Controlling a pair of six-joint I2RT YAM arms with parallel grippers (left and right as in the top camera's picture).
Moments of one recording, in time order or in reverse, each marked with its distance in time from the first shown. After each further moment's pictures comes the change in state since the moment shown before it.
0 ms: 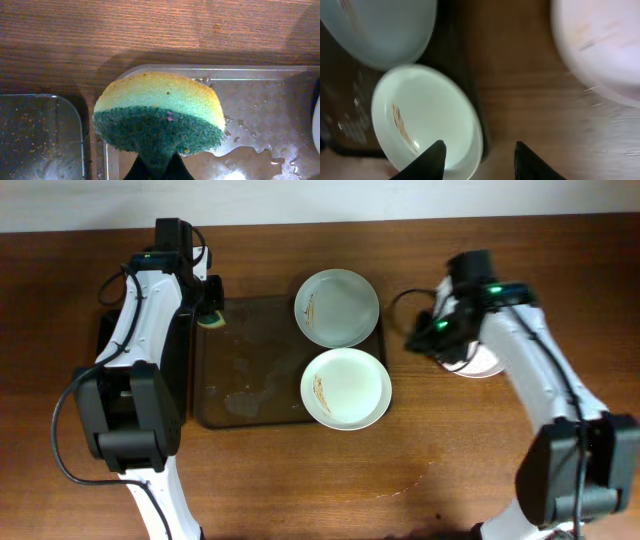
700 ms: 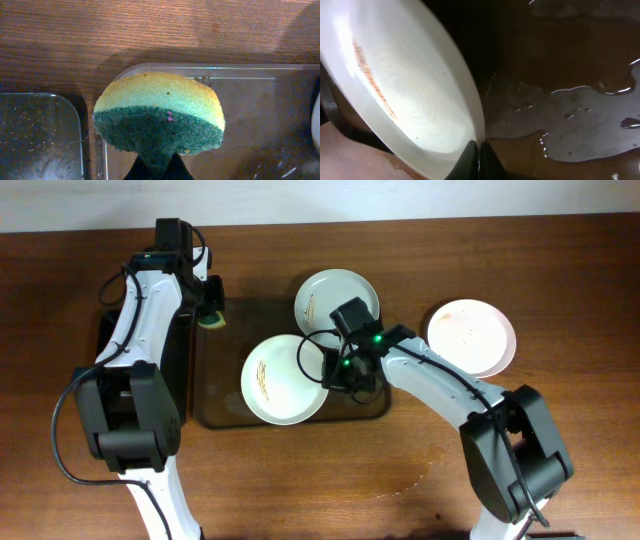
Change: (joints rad) left arm 0.000 0.000 0.000 -0.004 0.004 0.000; right arm 0.431 0.130 -0.137 0.360 -0.026 0.267
